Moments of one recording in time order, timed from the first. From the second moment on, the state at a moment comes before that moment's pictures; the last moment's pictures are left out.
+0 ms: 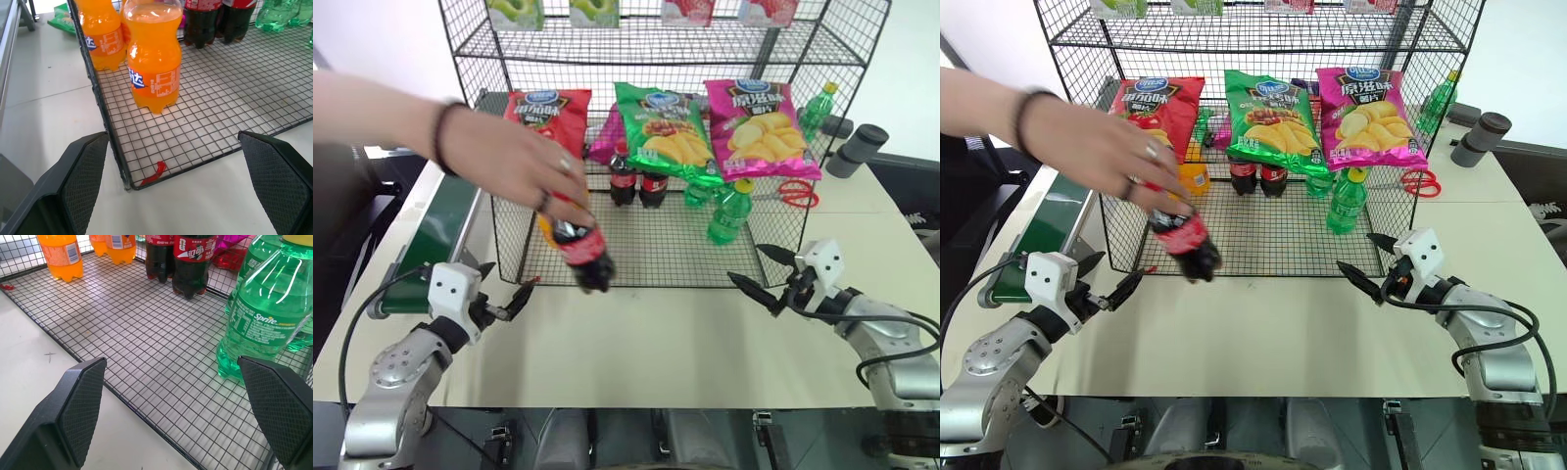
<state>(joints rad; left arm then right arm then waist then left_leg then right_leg) 0.20 0.50 0.26 -0.40 -0.40 0.36 -0.49 -0.04 -0.64 -0.21 -0.09 0.40 0.22 0.82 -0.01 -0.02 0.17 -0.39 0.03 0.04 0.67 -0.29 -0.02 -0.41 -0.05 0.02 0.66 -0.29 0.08</state>
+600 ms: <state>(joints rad) 0.19 0.50 0.26 -0.38 -0.38 0.34 -0.48 -0.07 -0.63 -0.21 -0.06 0.38 0.24 0.75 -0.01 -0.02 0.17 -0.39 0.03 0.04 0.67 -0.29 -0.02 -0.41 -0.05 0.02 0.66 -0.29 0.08</state>
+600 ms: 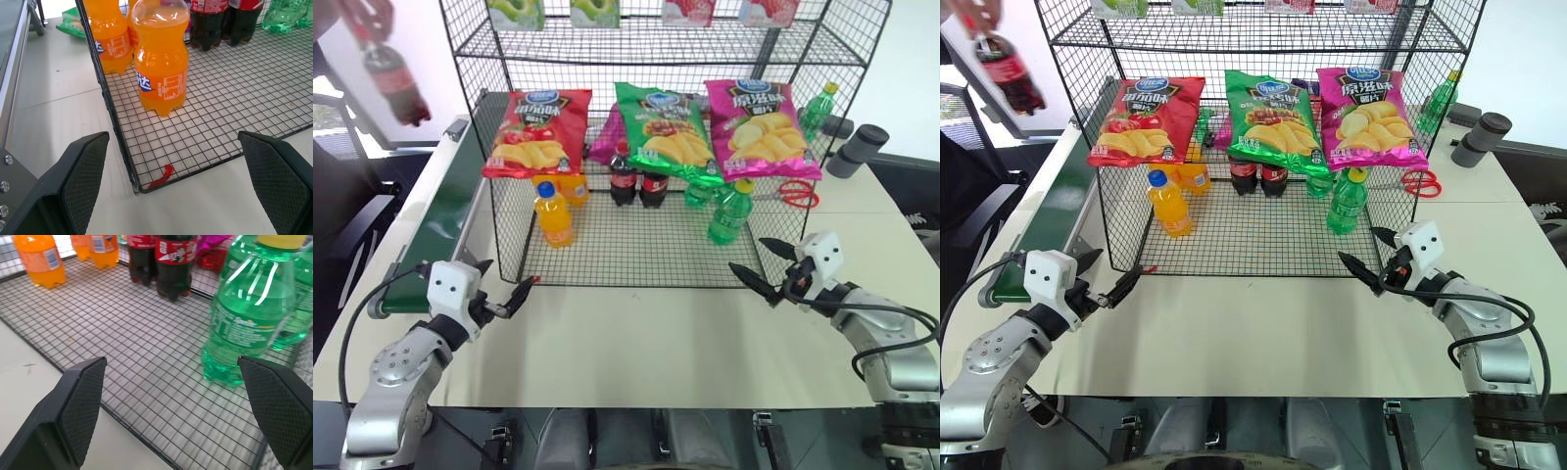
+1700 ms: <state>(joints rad) 0.17 0.46 0.34 -0.35 -0.43 0.36 -0.44 -0.07 -0.59 -0.13 -0.17 0.44 0.30 0.82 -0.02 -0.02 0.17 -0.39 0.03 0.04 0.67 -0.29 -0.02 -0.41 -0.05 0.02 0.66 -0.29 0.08</state>
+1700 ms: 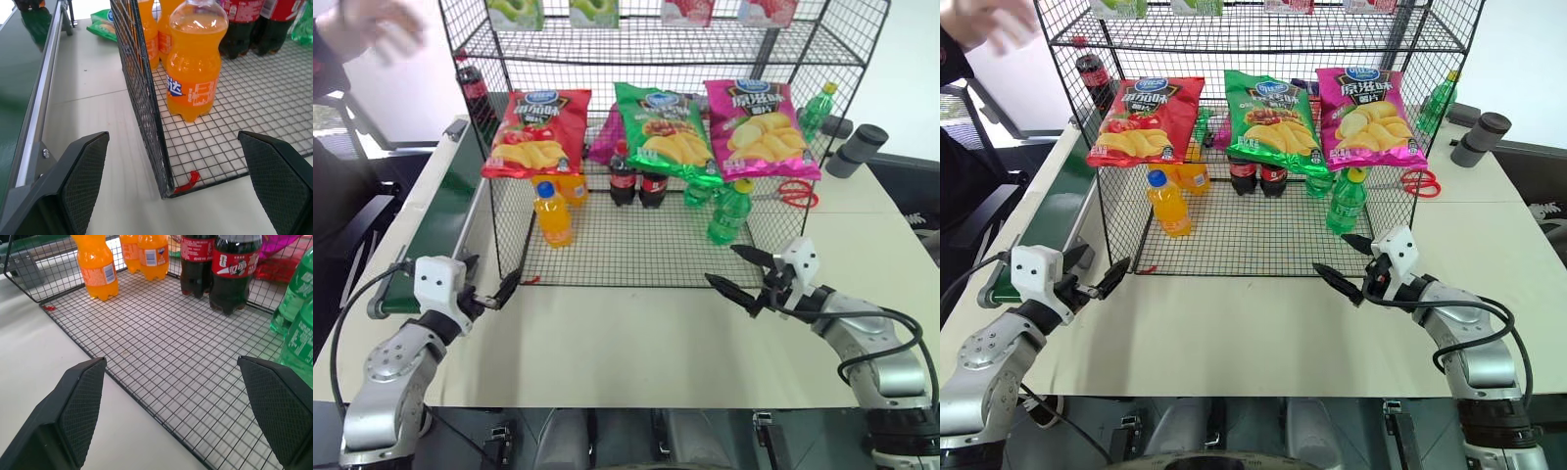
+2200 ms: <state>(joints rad) 0.12 0.39 0.49 -0.27 -0.34 0.27 -0.22 -0.11 -0.57 -0.11 -0.13 0.41 0.29 0.82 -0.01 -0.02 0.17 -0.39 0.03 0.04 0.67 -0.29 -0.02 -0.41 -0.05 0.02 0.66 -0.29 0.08</state>
